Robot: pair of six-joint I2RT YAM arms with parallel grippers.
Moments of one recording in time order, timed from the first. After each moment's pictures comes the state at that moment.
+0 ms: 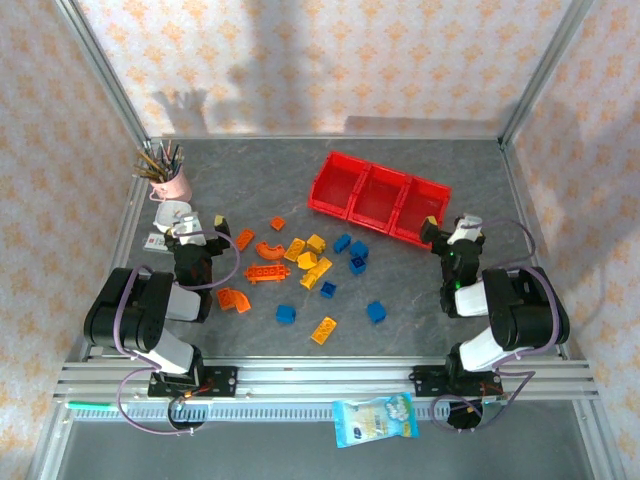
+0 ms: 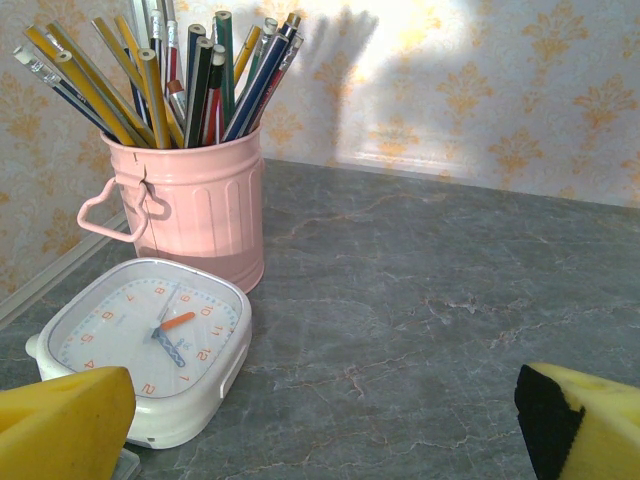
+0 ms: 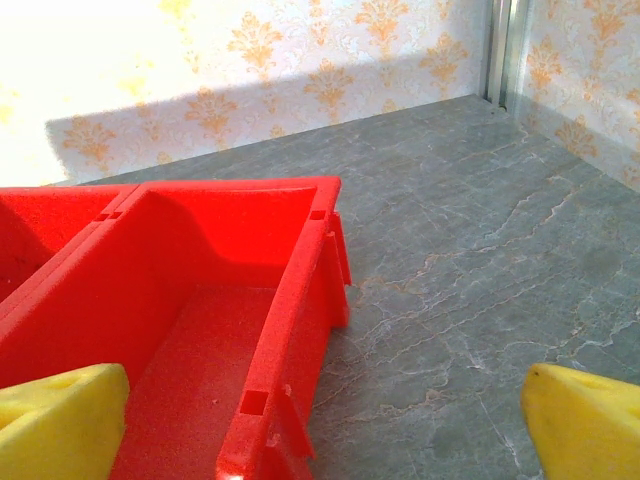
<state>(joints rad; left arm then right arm) -0.02 1.53 0.20 1.21 -0.31 -0.09 0.03 1.53 0.22 1.11 0.18 0.19</state>
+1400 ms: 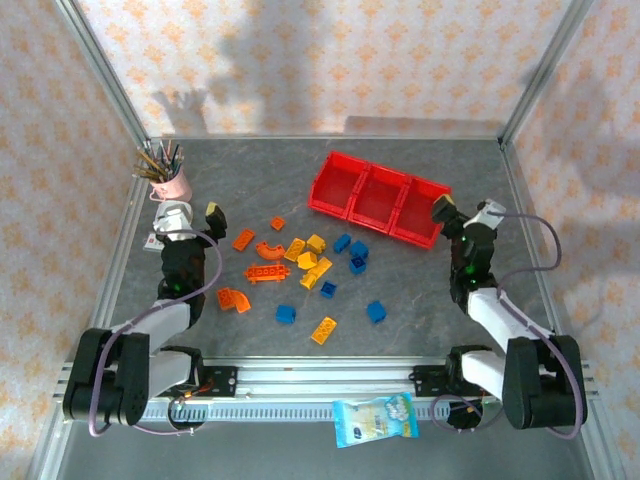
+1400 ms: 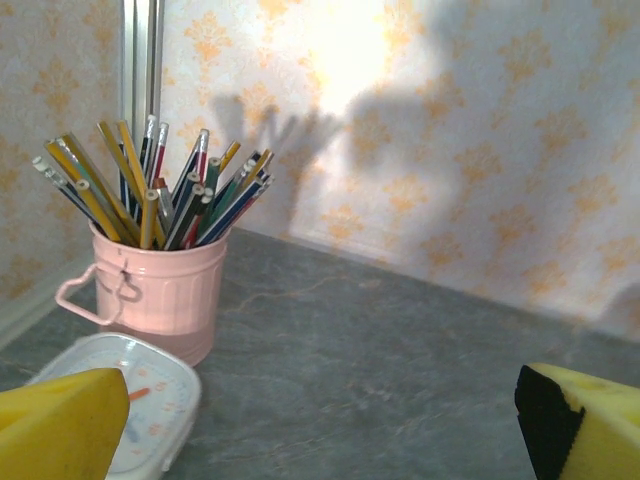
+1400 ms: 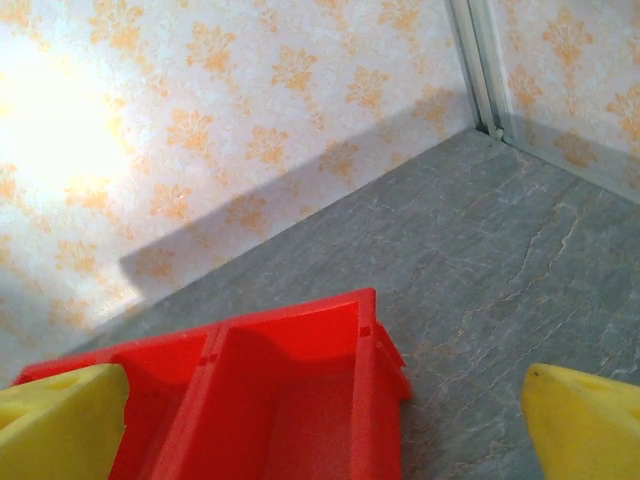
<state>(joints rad) -0.02 1.12 0.25 0.85 -0.26 -0.28 0.03 1.09 0.39 0.52 0.20 0.51</state>
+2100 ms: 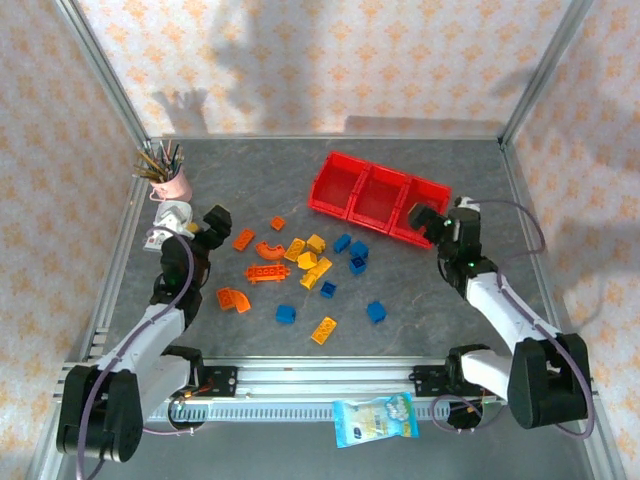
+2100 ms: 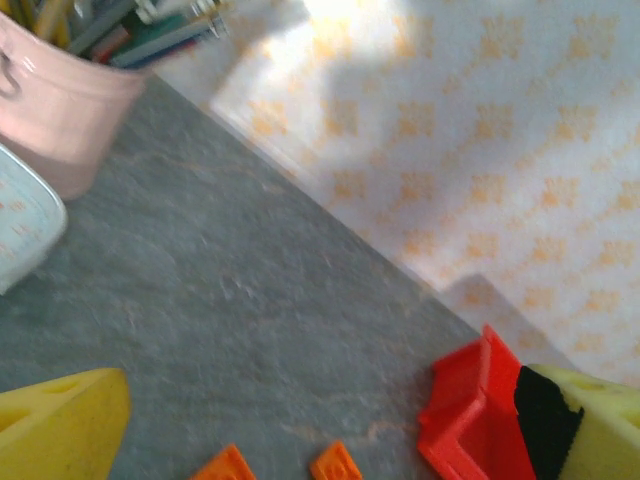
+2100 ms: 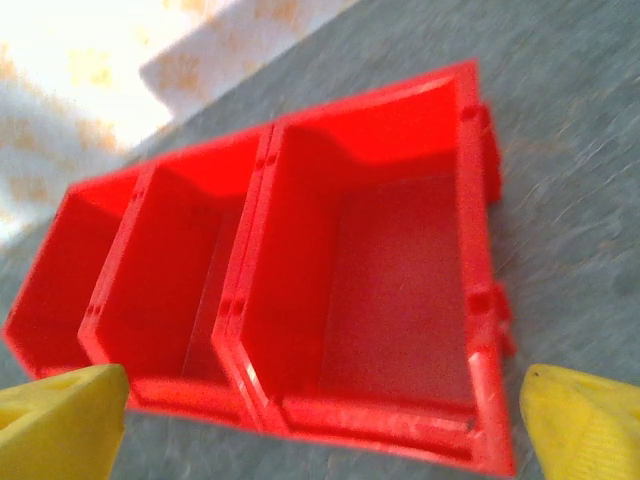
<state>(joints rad) -0.09 0.94 0.32 0.43 -0.13 -0.74 0.15 1.12 0.56 0.03 0.04 0.61</state>
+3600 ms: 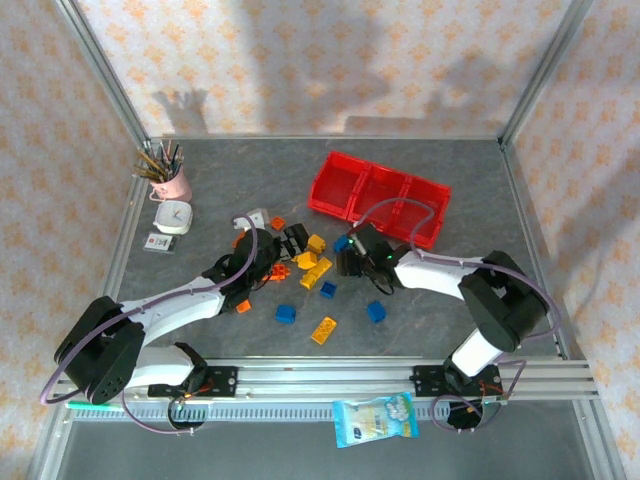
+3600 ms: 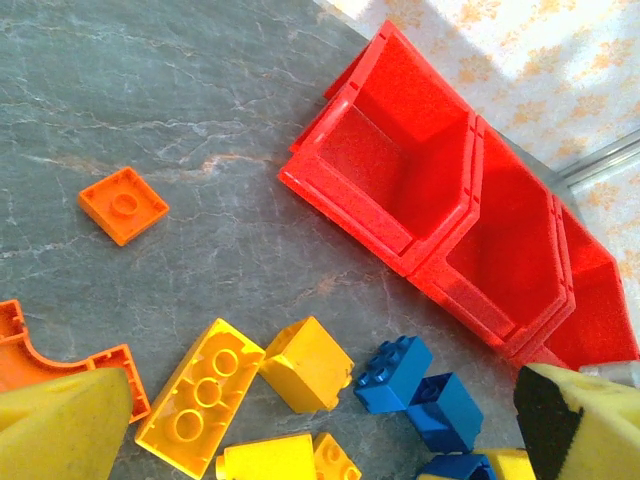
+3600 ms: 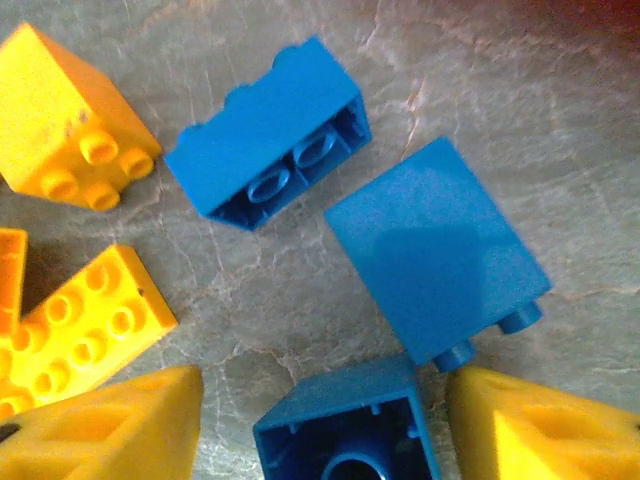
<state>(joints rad) -0.61 1.27 0.56 0.24 -0.26 -0.85 0.71 1.61 0.80 -0.17 0.11 0.53</state>
